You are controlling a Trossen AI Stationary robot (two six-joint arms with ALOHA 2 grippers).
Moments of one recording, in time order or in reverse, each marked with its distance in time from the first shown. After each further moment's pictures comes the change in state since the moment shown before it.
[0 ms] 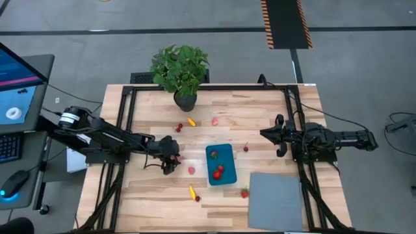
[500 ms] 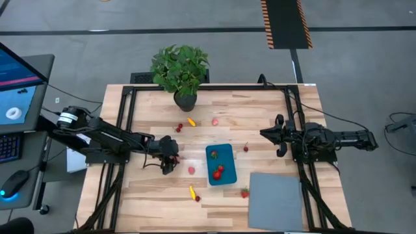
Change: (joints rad) left arm 0.003 -0.028 0.004 -0.073 0.024 -0.016; right arm 0.000 0.000 0.000 0.000 0.000 0.000
